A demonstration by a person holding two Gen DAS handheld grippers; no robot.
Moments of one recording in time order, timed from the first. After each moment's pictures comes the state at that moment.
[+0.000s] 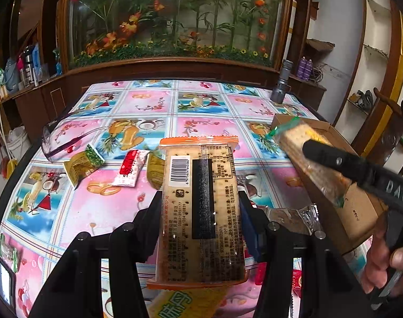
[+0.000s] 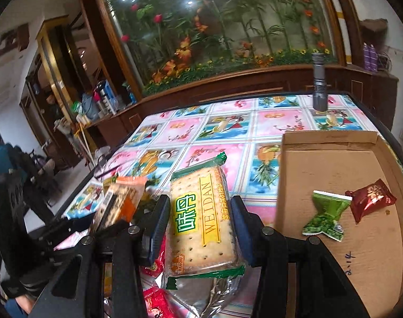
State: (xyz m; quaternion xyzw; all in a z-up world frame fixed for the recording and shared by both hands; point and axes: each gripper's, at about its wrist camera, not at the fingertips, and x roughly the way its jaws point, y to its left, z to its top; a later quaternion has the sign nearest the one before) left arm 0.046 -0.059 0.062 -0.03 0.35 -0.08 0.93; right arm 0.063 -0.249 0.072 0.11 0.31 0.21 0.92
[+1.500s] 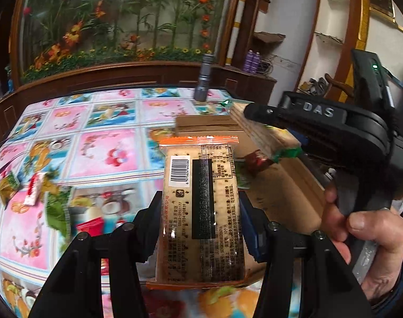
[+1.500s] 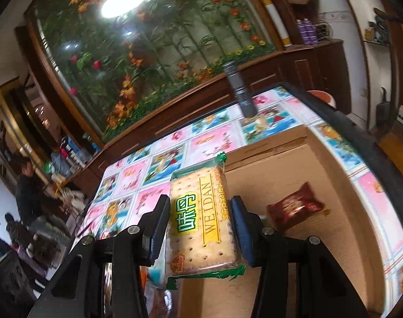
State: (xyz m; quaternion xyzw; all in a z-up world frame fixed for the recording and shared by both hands) left arm 0.038 -0.196 0.080 -0.02 0.34 -0.21 0.92; right arm 0.073 -0.372 0.089 0.25 0.30 0.08 0.92
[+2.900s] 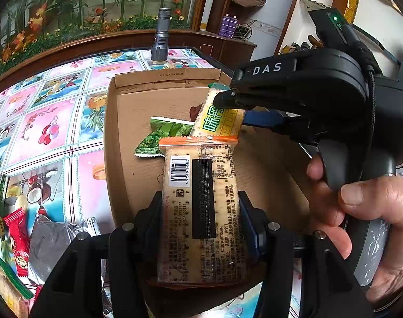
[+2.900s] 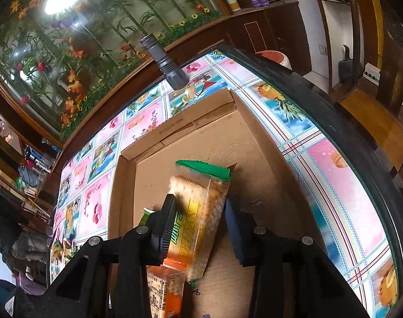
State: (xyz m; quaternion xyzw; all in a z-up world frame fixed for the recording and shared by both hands) left arm 0.056 -0.267 0.033 0.01 0.42 -0.26 0.87; right arm 0.095 -0.428 0.044 0.28 0.40 0.00 0.87
